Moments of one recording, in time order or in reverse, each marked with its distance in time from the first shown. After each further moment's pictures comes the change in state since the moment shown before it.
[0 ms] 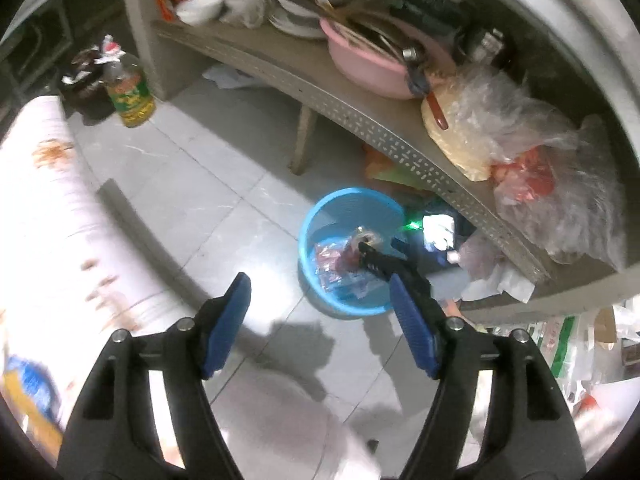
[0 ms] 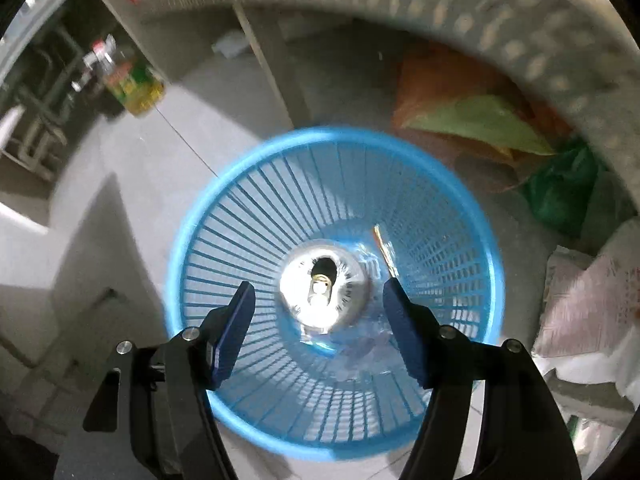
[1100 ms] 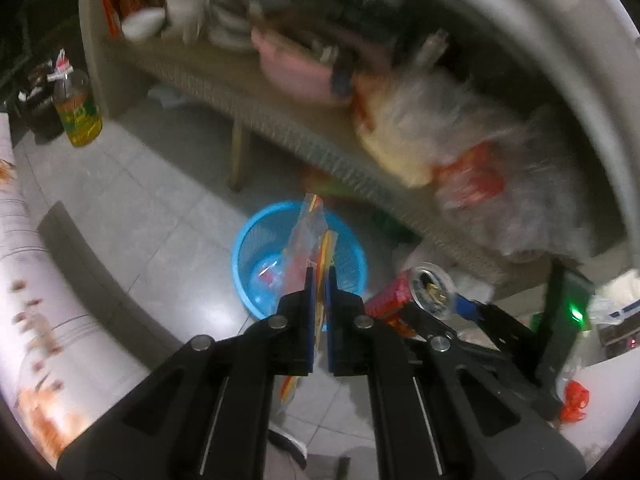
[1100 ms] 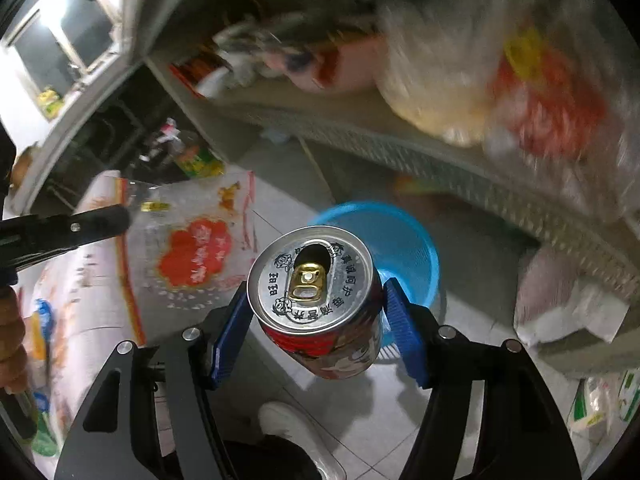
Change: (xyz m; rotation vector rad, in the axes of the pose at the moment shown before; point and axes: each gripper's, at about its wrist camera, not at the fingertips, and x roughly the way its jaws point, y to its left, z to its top) left arm 0.056 -0.052 0.011 0.061 -0.024 -0.181; right arm -0.231 -0.018 -0.080 0.099 -0.265 0.165
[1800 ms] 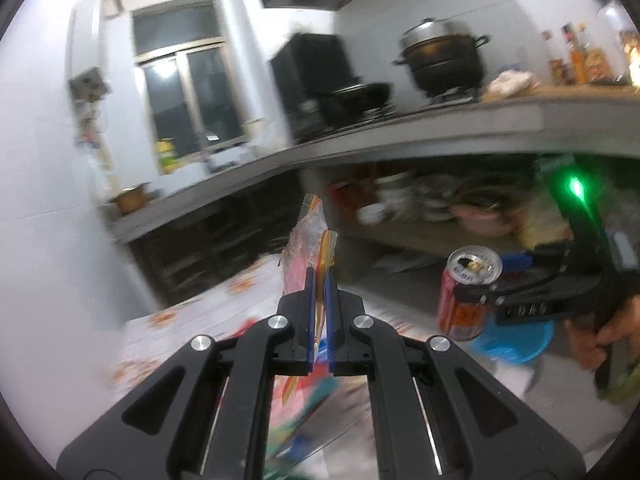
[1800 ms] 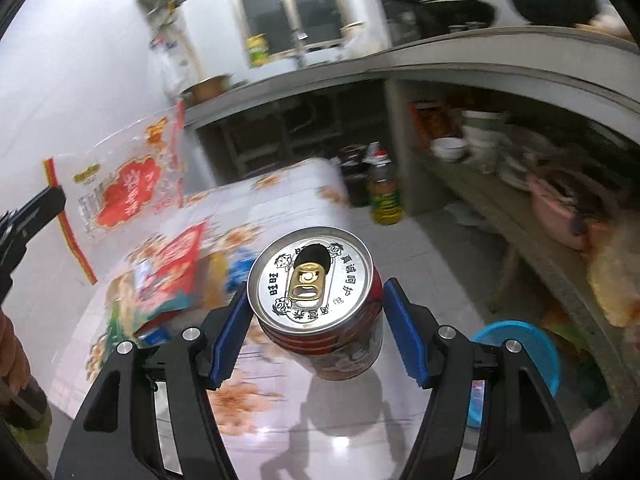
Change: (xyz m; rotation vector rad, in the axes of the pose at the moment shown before) left arm -0.328 -0.007 -0.228 0.165 -0.746 0.733; right arm -0.135 0.238 -0.047 -0.555 -0.202 0.404
